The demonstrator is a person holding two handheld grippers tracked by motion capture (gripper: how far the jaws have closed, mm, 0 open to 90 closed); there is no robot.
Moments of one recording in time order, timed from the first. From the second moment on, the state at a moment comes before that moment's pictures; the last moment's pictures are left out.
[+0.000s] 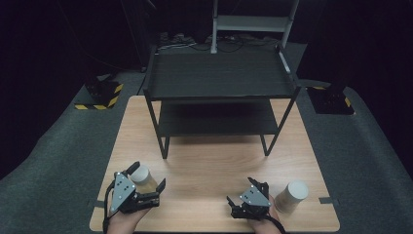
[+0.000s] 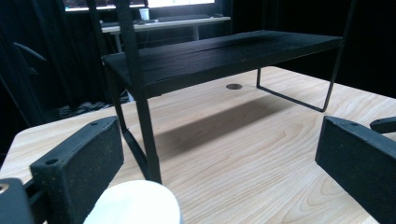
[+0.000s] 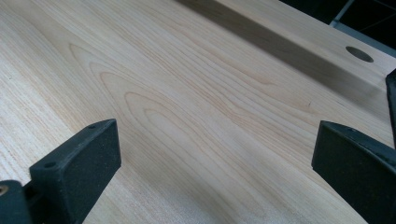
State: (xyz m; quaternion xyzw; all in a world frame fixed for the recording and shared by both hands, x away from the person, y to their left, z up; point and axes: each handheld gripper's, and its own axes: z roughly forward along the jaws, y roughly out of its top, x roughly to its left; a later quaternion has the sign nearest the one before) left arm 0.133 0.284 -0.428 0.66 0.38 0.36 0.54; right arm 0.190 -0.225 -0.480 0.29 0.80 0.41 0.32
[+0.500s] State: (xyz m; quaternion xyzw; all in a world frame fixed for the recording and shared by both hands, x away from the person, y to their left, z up) left arm 0.136 0.295 -0.442 0.65 0.42 0.37 0.52; right arm 0.190 -0.224 -0.480 0.29 0.80 0.41 0.32
